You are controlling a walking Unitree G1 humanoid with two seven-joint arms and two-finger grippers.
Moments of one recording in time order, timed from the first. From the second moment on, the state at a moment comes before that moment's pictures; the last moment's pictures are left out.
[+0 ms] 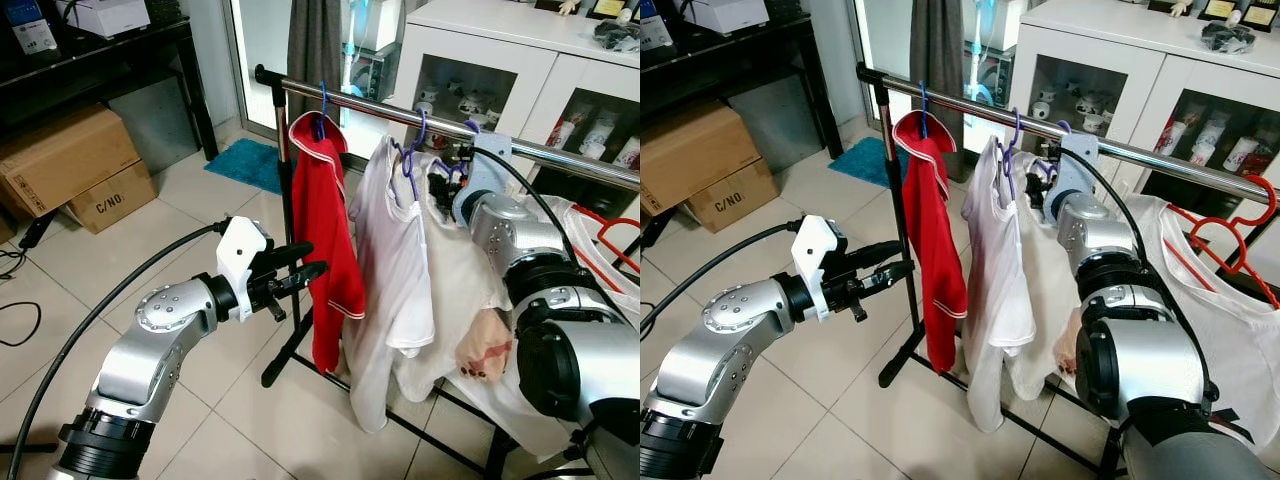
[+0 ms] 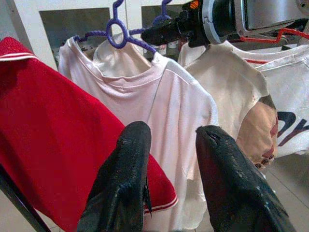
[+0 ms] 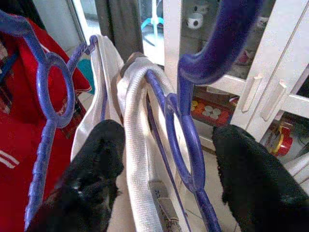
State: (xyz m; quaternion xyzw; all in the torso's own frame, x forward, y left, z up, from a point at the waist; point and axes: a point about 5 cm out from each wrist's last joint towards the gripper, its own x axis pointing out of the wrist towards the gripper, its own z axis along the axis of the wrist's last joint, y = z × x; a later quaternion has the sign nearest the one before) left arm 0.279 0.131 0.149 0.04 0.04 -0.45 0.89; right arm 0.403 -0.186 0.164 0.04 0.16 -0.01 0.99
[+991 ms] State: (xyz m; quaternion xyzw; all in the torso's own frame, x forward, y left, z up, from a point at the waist) left arm 0.279 0.131 0.149 0.04 0.04 -0.45 0.89; right arm 0.404 -0.192 0.165 0.04 0.16 -0.01 0.99
